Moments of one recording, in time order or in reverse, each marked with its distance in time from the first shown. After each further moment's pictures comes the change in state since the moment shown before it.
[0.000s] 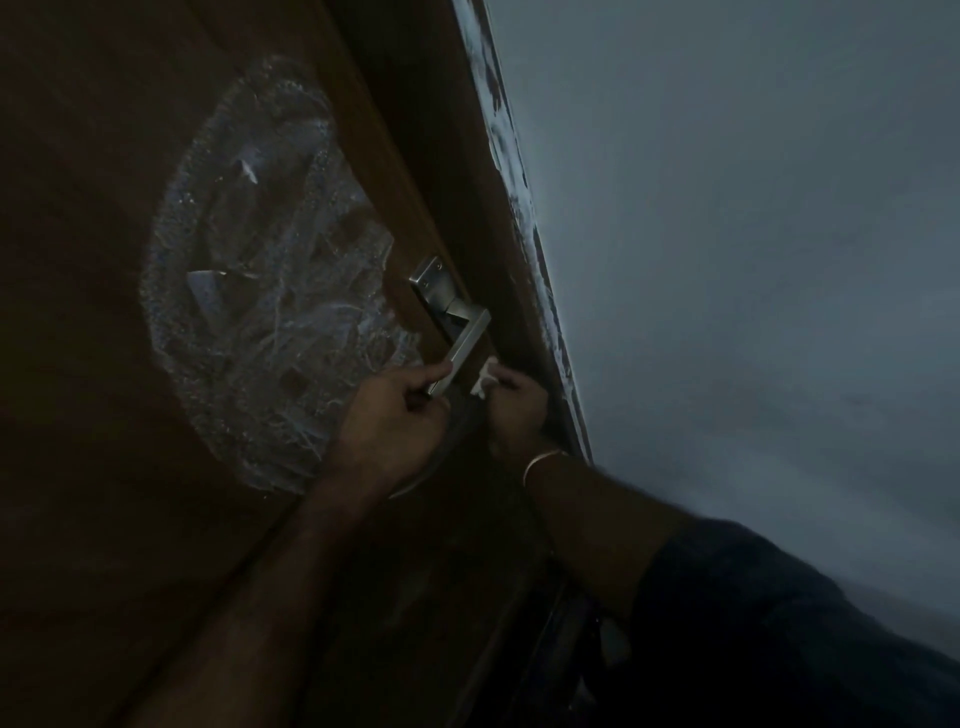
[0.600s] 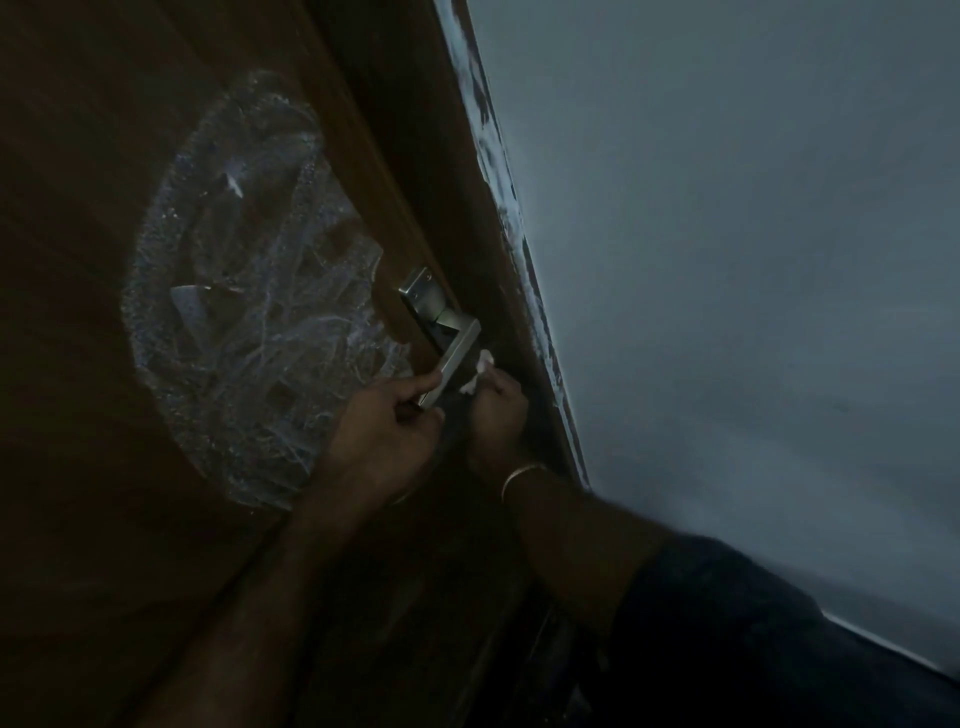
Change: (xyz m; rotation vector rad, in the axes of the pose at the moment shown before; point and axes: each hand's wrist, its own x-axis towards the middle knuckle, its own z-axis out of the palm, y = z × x) left_hand 0.002 0.001 -0.001 -0.018 -0.041 -0.042; right_hand -0.010 -0.005 0.011 0.078 -0.001 -0.026
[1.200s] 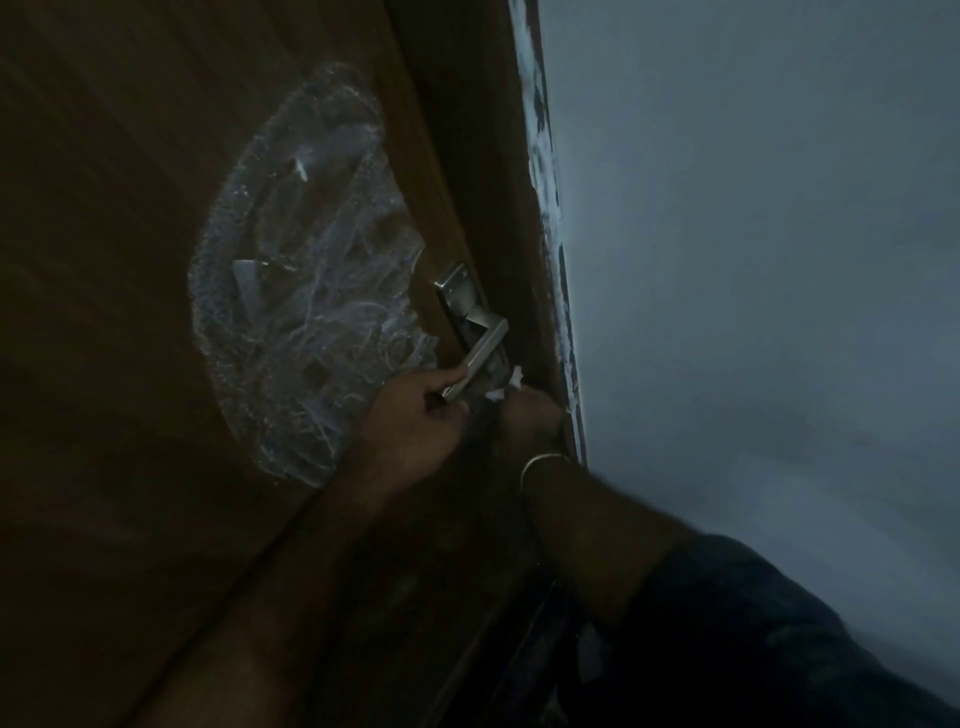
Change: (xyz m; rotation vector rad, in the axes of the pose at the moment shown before) left_hand -0.002 0.003 0.005 -0.051 0.035 -0.039; right_hand 0.001 -0.022 -0.022 -0.239 0.037 0.217
